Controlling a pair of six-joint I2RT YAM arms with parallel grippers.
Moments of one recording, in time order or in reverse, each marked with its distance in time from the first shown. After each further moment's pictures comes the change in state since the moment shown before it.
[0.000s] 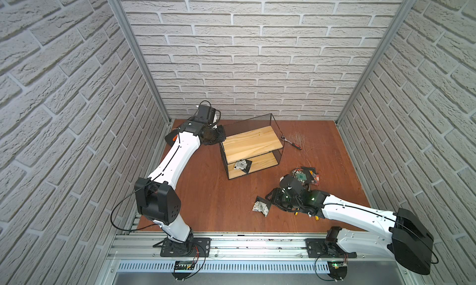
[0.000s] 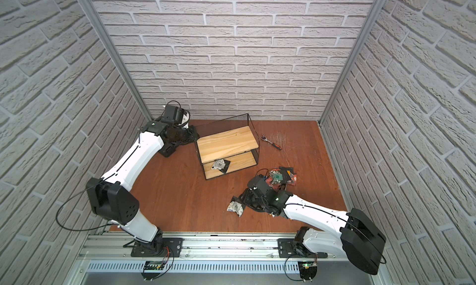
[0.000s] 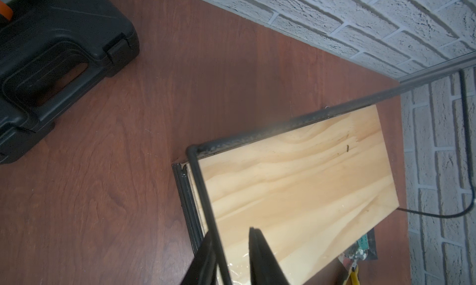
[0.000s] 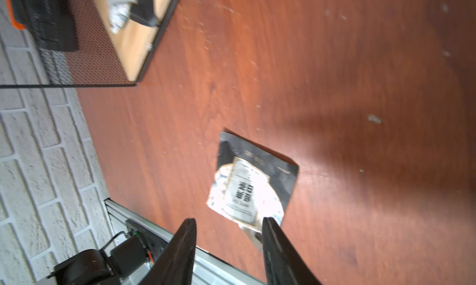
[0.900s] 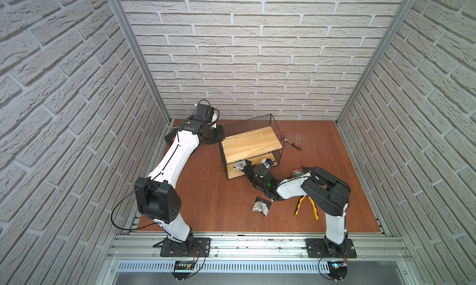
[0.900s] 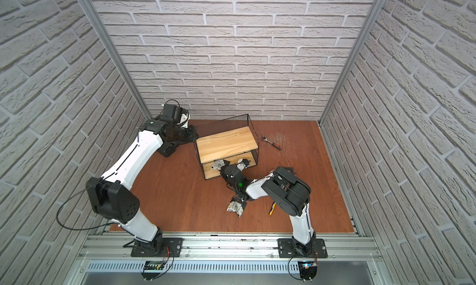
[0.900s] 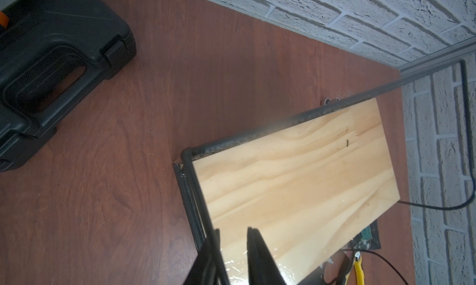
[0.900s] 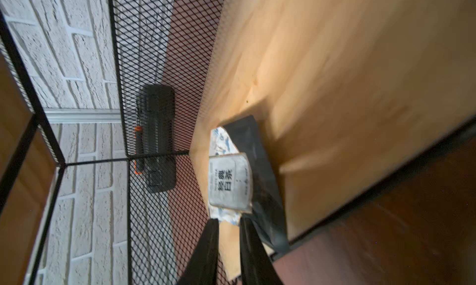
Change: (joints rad) left arm 0.018 0.012 0.029 -0.032 0.026 0.051; right arm -0.029 0.820 0.290 0.950 0.338 0.257
